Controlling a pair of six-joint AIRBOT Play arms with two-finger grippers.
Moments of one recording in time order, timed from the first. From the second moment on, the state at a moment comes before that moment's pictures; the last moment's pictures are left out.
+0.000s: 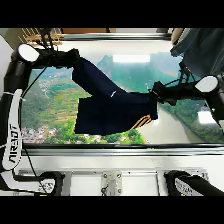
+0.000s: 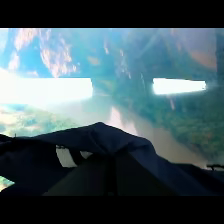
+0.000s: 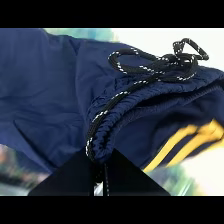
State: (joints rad) left arm -0.11 -1.55 1.70 0.99 -0.97 -1.52; right arm 0.03 -1.19 1.16 -0.99 1.09 1.78
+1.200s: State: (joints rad) left arm -0.21 -1.27 0.73 1.02 -0.72 -1.49; right arm 0.08 -1.09 0.75 -1.34 1.13 1.72
